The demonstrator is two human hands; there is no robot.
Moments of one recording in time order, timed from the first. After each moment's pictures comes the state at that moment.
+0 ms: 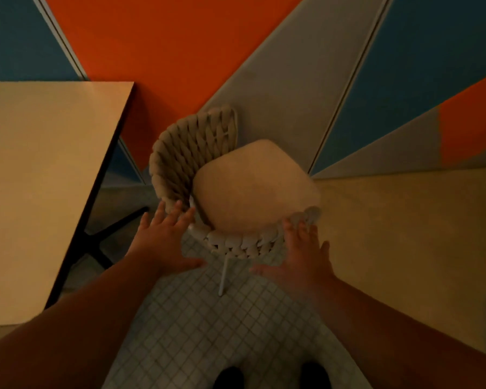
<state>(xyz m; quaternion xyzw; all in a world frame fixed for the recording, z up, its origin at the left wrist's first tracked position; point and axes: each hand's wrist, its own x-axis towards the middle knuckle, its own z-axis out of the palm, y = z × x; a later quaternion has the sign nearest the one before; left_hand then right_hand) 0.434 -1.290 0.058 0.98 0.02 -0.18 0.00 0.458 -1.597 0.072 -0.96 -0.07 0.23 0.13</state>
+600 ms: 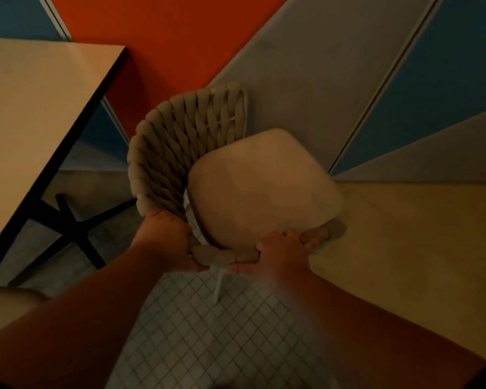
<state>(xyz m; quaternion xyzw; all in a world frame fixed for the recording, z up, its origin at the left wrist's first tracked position) 0.534 -1.303 -0.065 0.98 0.00 -0.18 -0.07 0.566 -1.559 -0.023 -0.95 -0.17 0.24 0.00</state>
